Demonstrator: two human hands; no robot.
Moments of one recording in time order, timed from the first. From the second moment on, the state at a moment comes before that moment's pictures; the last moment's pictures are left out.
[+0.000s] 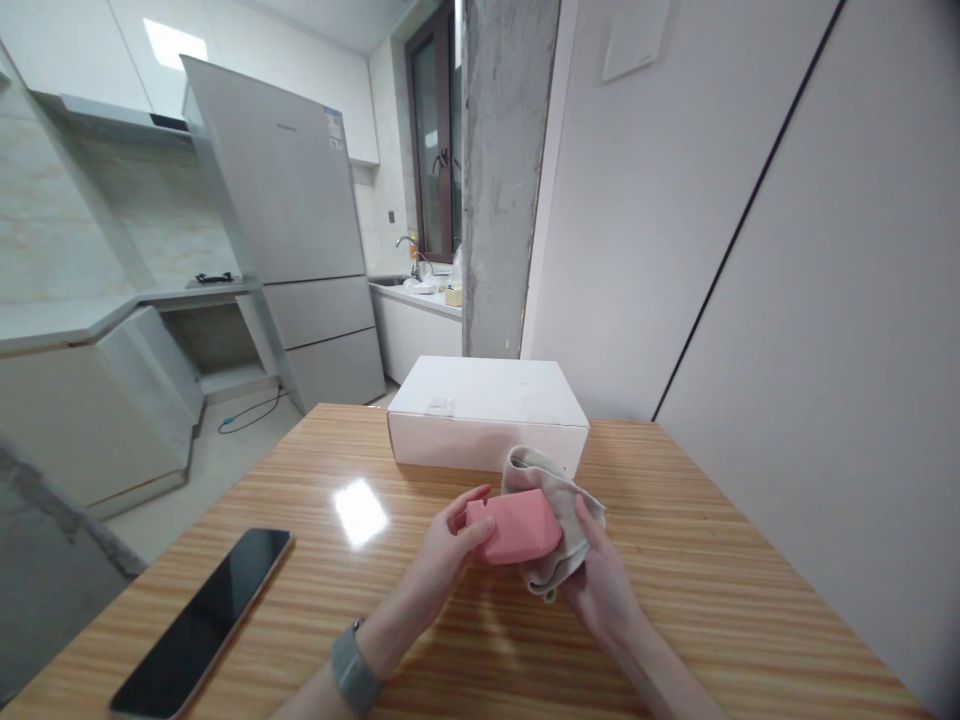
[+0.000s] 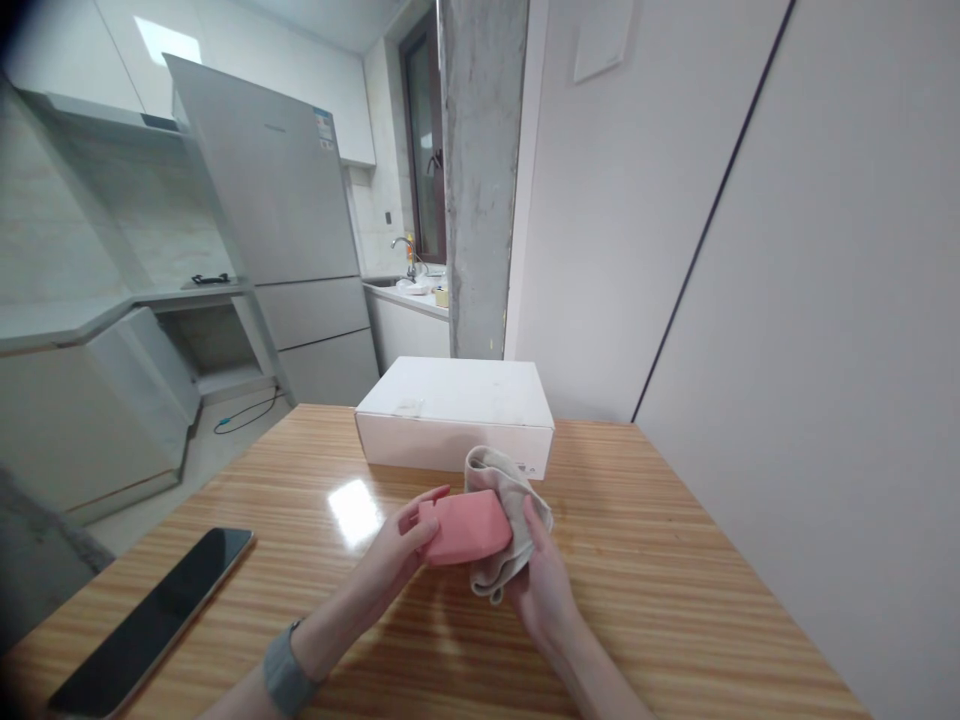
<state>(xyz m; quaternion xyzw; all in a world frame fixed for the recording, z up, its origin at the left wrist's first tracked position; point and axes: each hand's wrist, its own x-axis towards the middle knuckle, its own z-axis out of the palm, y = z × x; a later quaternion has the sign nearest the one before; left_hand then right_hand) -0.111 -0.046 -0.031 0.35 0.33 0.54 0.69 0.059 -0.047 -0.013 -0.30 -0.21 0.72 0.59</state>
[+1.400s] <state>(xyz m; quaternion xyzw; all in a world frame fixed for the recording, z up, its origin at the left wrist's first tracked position) -0.110 -0.054 -0.024 0.37 0.41 0.52 0.66 0.053 -0.049 -0.043 -0.36 -0.28 0.62 0.64</state>
